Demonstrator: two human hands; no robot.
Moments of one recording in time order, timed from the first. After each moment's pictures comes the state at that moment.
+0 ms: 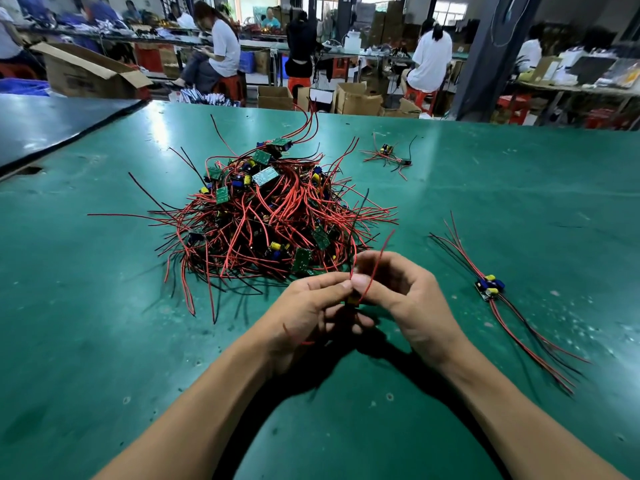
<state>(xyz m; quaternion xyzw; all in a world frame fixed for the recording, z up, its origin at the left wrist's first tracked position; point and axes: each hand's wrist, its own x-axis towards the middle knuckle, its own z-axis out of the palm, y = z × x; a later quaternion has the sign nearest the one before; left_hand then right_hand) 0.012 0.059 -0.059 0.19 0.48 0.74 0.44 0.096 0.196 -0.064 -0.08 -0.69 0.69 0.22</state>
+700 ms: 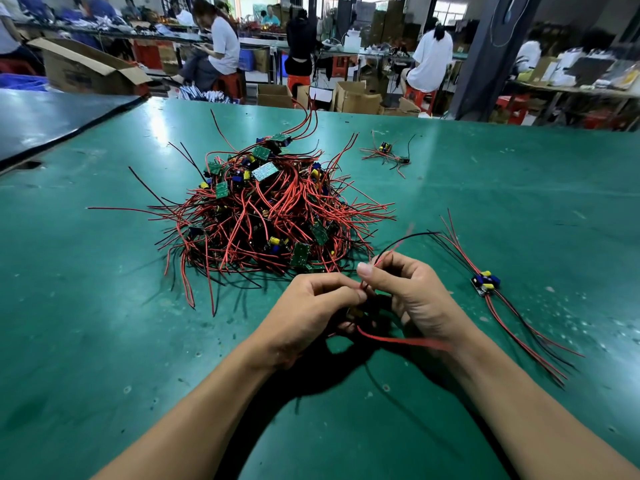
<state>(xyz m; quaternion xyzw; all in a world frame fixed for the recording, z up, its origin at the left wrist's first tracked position) 0.023 0.054 -0.062 0.26 0.58 0.69 0.34 0.097 0.199 -0.058 -0.11 -0.59 0.79 0.11</state>
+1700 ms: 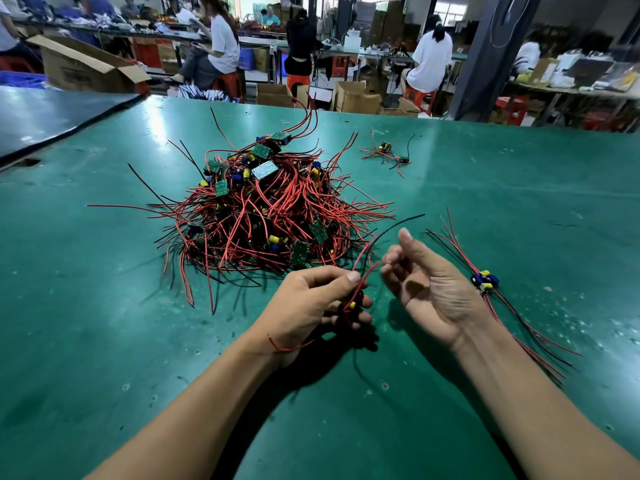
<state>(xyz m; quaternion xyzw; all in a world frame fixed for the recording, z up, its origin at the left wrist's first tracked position) 0.021 0.054 -0.061 0.22 0.54 0.73 0.37 0.096 0.216 -0.045 -0.15 -0.39 0.89 0.18</state>
